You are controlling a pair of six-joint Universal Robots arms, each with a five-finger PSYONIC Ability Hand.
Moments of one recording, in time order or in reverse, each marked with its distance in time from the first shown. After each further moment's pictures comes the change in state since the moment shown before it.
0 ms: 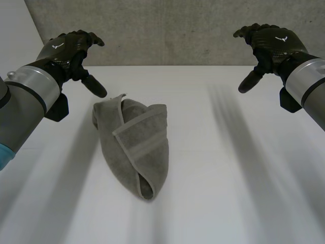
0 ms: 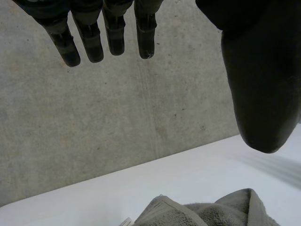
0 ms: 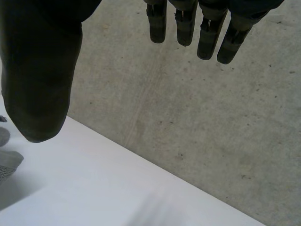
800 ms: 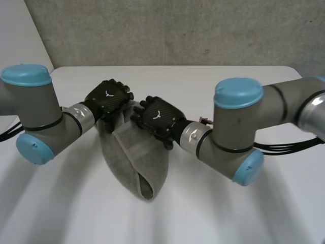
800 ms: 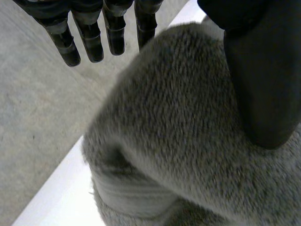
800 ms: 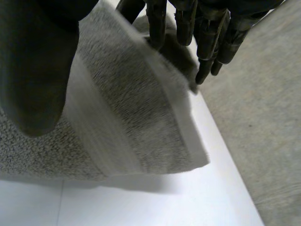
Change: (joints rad) left arm 0.060 -0.473 0.144 0.086 0.332 0.717; right arm 0.368 0.537 -0.265 -0.022 -0.224 -0.661; left_hand 0.000 0.002 0.000 0.000 0.003; right_hand -0.001 0.000 0.000 0.000 0.000
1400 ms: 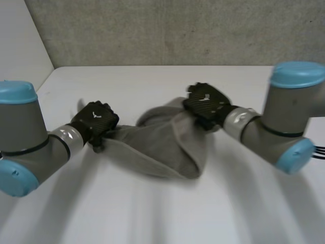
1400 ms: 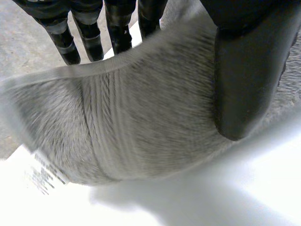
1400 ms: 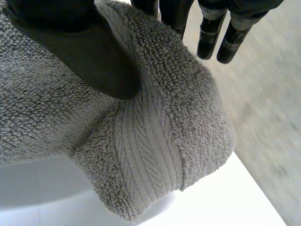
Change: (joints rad) left arm 0.003 0.231 -0.354 -0.009 -0.116 -0.025; right arm -0.251 -0.175 0.197 -0.001 0.003 0.119; left_hand 0.275 0.319 0.000 0.000 0.308; right_hand 1.030 0.962 0.000 0.000 1.083
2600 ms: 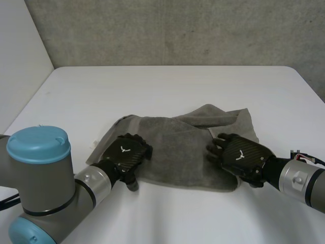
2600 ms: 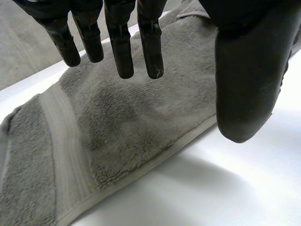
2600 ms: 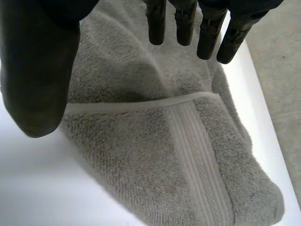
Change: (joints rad) left arm -0.231 0.079 -0.242 0.146 -0.067 -0.353; right arm -0.321 -0.320 0.637 0.103 -0.345 -0.724; left_hand -0.048 -0.058 0.000 0.000 -0.074; right_hand -0.994 -0.952 0.000 0.000 -1.048
